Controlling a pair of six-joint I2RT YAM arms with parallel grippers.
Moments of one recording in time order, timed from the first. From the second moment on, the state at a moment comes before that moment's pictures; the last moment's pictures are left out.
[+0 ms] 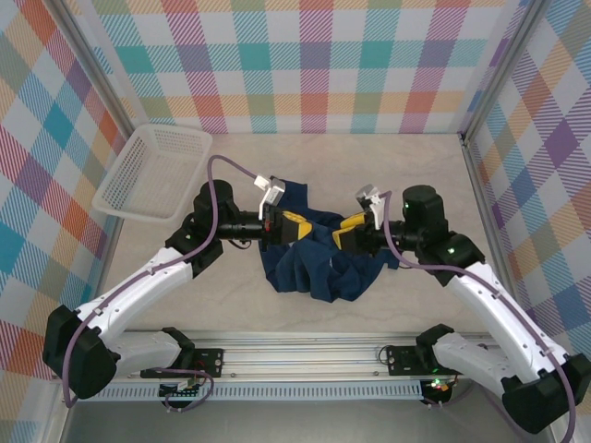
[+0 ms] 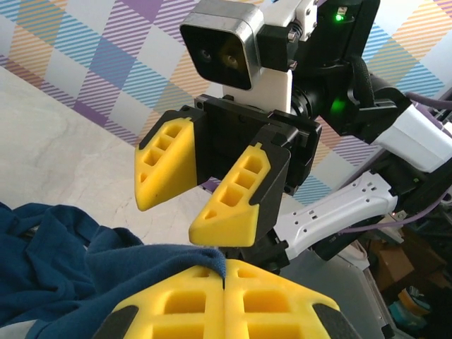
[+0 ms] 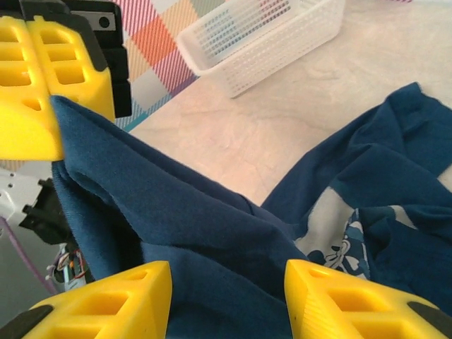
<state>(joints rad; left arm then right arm) -0.62 1.17 0.92 0.11 0.91 -0.45 0.49 0.96 0.94 -0.49 -0.66 0.08</state>
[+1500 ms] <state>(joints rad) -0.61 1.12 0.90 0.13 0.68 -0.54 0.81 0.86 0.74 -0.37 -0.56 0.07</state>
